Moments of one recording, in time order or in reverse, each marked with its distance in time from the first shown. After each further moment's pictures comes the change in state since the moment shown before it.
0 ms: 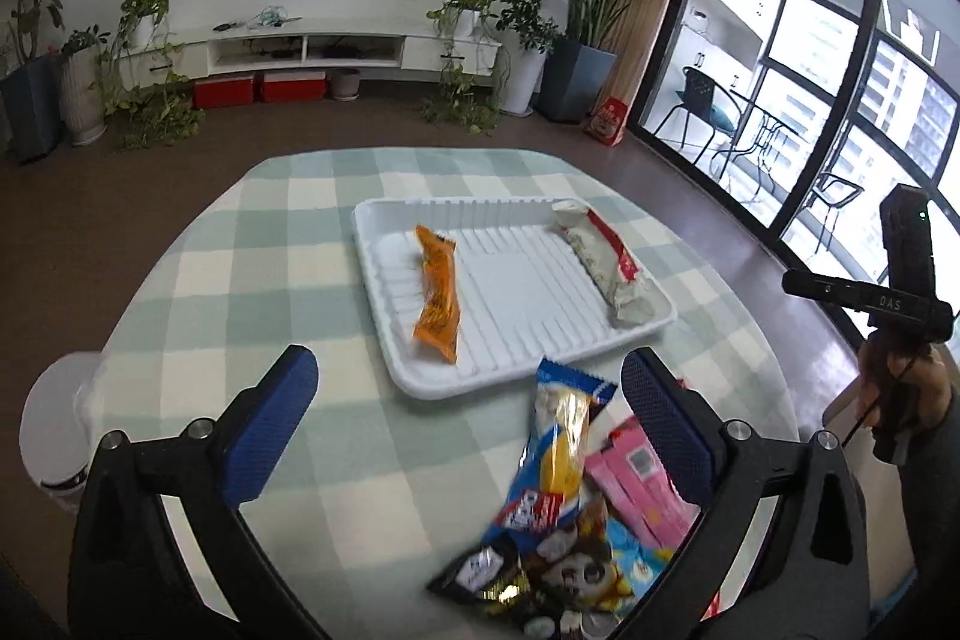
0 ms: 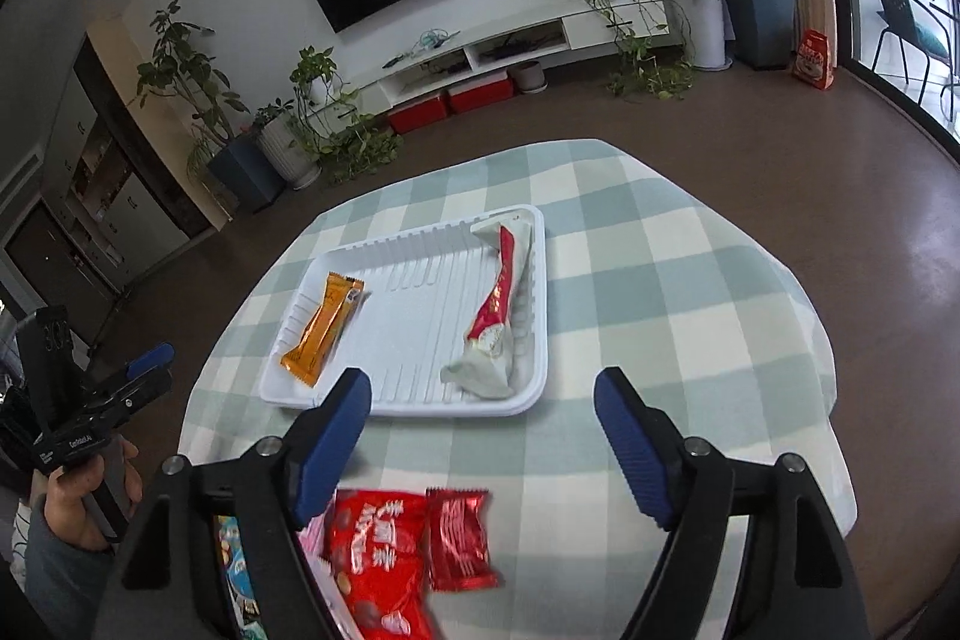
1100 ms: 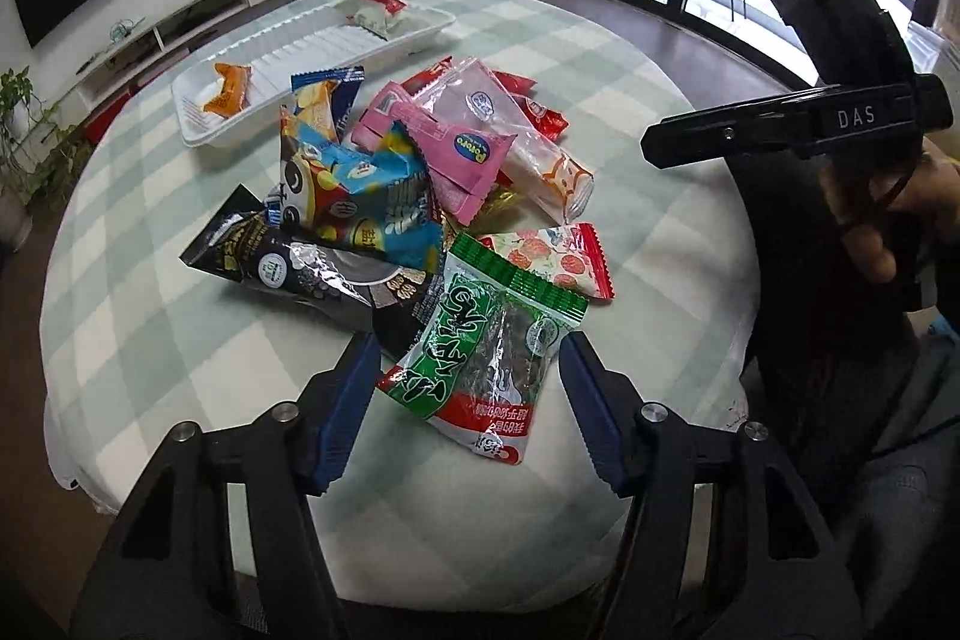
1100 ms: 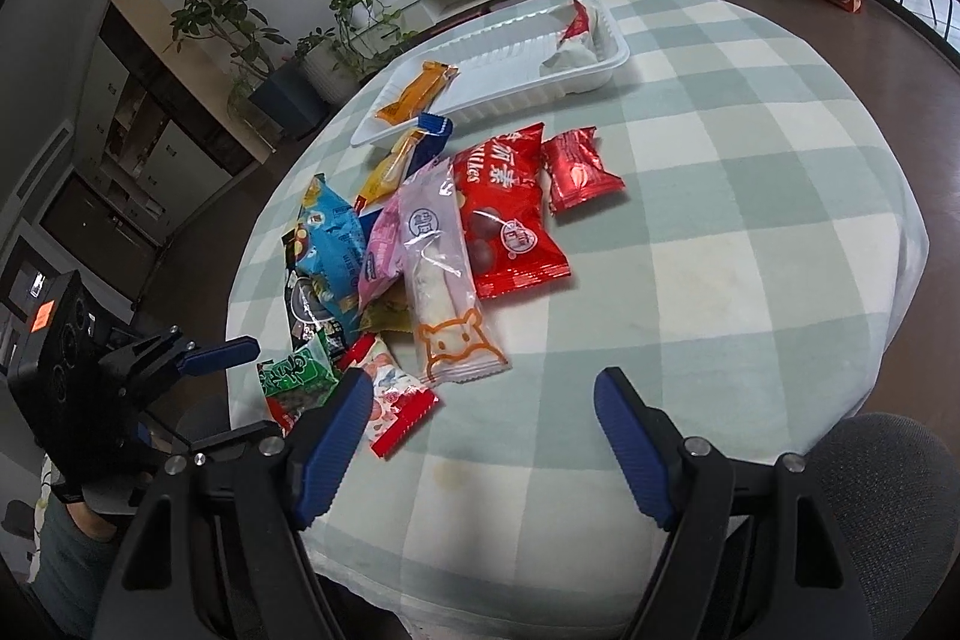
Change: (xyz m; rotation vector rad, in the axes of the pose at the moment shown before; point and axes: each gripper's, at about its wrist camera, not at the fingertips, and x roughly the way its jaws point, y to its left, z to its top) left arm -0.038 -0.116 -0.180 0.446 0.317 -0.114; right arm -0.026 0.053 -0.175 0.015 0.174 0.134
